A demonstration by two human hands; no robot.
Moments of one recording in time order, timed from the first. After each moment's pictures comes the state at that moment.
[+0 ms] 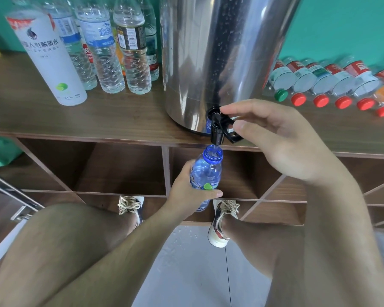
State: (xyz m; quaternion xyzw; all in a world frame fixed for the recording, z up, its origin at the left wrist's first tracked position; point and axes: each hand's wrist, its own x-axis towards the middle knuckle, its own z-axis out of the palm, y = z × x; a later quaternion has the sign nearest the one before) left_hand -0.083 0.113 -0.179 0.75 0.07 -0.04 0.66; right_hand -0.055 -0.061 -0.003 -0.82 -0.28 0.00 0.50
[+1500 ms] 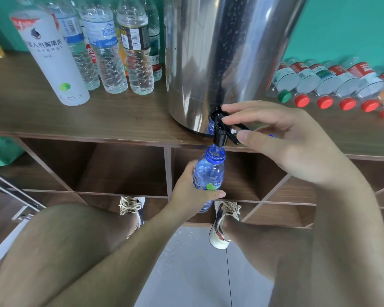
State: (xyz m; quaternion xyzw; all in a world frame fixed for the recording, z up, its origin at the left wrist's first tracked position) left_hand -0.079 0.112 -0.182 0.76 0.07 -0.04 0.65; right_hand -0.050 -0.072 -0.006 -0.83 -0.32 0.01 0.45
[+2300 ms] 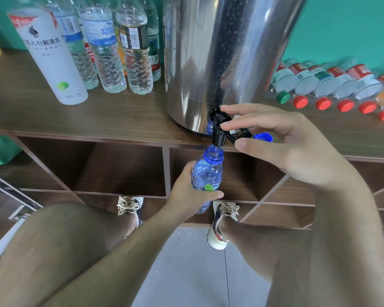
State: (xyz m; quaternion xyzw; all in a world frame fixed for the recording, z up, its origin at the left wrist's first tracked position) left_hand -0.080 0.112 -0.180 0.75 0.08 -0.04 0.65; right_hand -0.050 -0.077 -0.006 -0.83 -0.34 0.03 0.45
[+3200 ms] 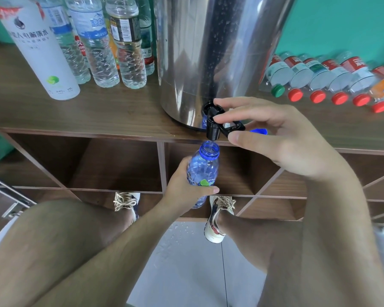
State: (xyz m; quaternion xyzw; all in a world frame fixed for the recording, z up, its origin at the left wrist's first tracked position) left_hand -0.081 0.111 -0.179 0.76 0.08 -0.05 0.65; right_hand -0.048 -0.076 -0.007 -0.82 -0.34 0.04 0.45
